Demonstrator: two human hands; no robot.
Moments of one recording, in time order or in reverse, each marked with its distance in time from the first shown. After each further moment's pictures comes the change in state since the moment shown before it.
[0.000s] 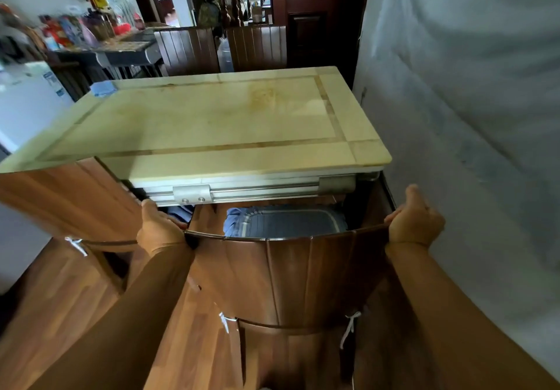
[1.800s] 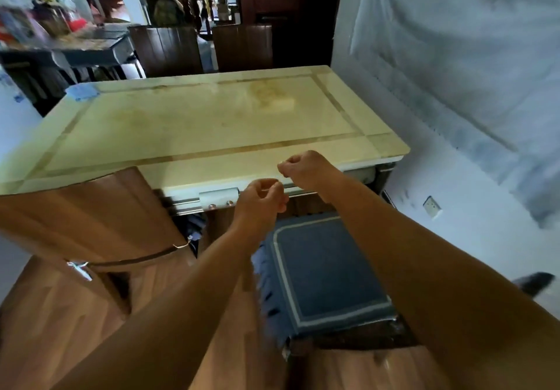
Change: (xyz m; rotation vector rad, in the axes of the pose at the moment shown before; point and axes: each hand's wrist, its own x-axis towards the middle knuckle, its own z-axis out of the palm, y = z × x) left_hand 0.074 0.054 -0.017 0.470 -1.005 -0.092; right_hand -0.182 -0.041 0.236 -0.852 -0.895 -0.083
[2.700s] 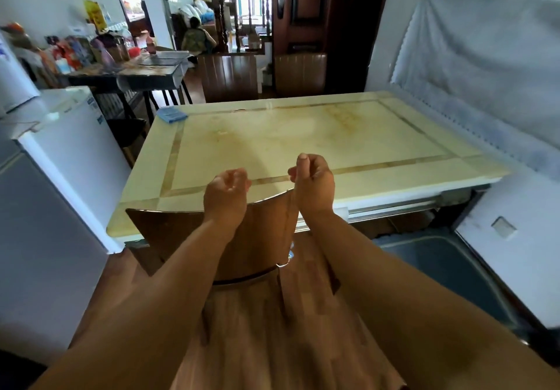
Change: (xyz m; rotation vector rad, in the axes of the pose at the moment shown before) left_hand 0.074 0.008 -0.416 0.188 0.320 0.201; right_hand 0.049 -0.231 0.325 0.495 0.642 -0.193
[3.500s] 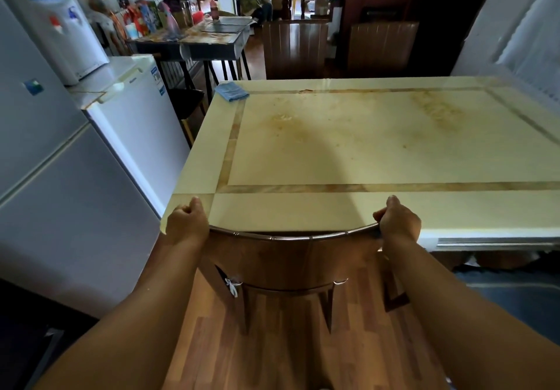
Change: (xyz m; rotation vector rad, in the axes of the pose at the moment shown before) left_hand 0.145 -0.153 -0.112 0.343 0.490 -0.389; right_hand 0.079 0.114 0.067 -0.254 0.070 0.585
